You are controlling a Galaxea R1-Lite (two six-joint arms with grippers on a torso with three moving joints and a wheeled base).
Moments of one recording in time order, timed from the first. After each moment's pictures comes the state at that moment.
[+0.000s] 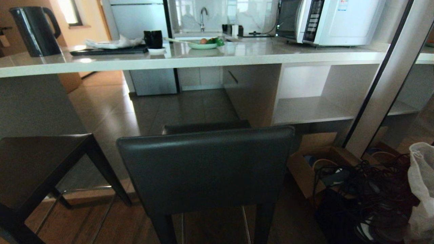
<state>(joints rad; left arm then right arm) 0.00 0.00 0.00 0.01 0.00 0.00 0.00 0.00 0.00 0.01 0.00 0.00</state>
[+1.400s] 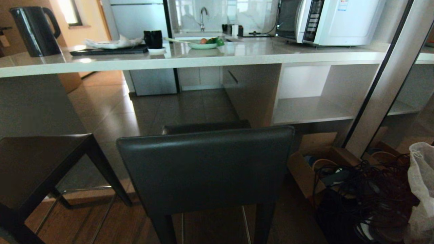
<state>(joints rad) 0.00 0.00 0.00 0.01 0.00 -0.01 0.00 0.00 0.00 0.01 0.00 0.00</state>
